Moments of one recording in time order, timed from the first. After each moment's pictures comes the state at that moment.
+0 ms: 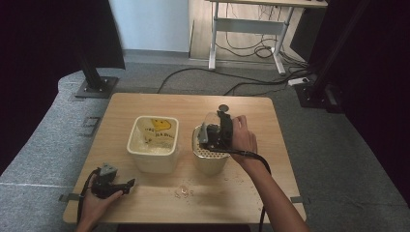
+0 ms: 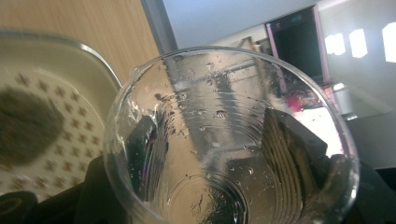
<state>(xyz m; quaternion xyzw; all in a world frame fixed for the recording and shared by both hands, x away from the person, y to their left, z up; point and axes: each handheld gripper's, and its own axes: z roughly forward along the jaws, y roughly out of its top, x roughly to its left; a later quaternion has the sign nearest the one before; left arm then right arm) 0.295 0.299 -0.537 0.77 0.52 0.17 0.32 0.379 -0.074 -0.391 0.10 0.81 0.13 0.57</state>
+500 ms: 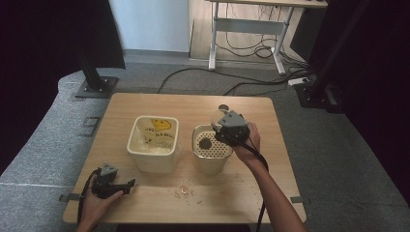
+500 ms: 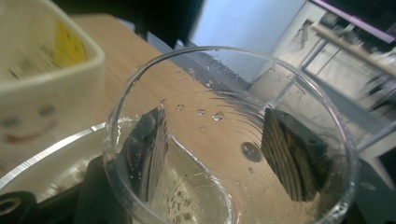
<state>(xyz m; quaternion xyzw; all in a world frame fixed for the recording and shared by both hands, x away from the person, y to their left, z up) 0.295 0.298 -0.538 0.78 0.52 0.17 0.31 0.390 -0.123 -0.384 0.30 0.78 0.41 0.38</state>
